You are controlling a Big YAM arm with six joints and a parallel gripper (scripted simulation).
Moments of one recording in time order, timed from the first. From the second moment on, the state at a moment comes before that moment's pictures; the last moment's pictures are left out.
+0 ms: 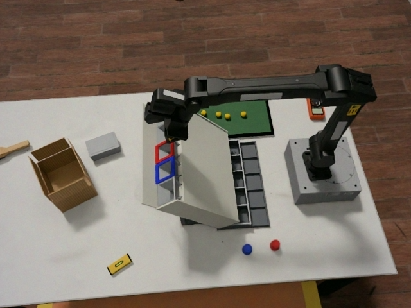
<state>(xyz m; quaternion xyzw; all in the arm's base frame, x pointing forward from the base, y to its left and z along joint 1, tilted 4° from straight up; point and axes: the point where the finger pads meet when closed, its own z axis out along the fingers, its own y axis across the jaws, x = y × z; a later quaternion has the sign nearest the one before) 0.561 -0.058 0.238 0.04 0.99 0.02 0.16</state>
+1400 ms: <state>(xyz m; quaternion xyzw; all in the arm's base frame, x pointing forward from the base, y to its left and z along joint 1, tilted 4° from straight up) 0.581 -0.055 0.253 0.04 0.98 0.01 0.17</state>
